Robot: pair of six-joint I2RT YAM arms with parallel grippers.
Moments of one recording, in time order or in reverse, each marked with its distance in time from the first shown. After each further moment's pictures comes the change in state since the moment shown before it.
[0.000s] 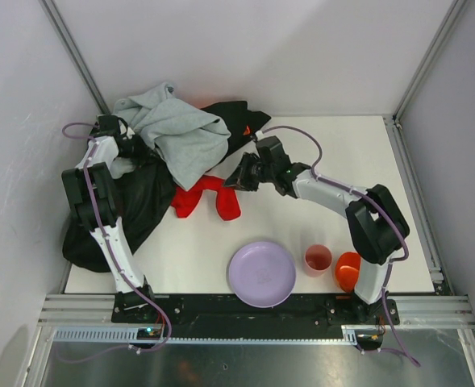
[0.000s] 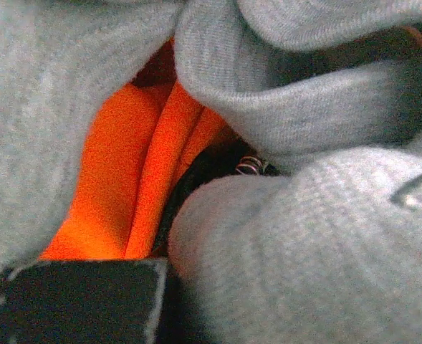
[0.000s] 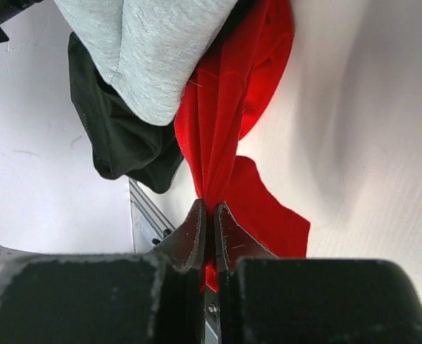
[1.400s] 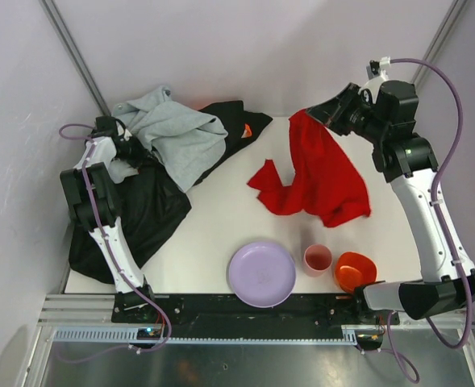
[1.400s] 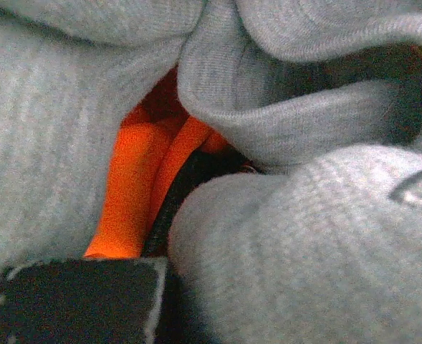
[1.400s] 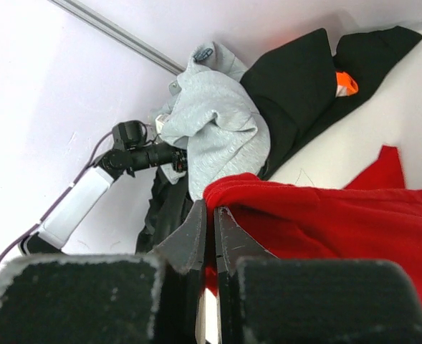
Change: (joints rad) left arm 0.016 0.000 0.000 -0.020 -0.036 0.016; right arm -0.429 -0.518 0.320 -0.472 0.035 -0.235
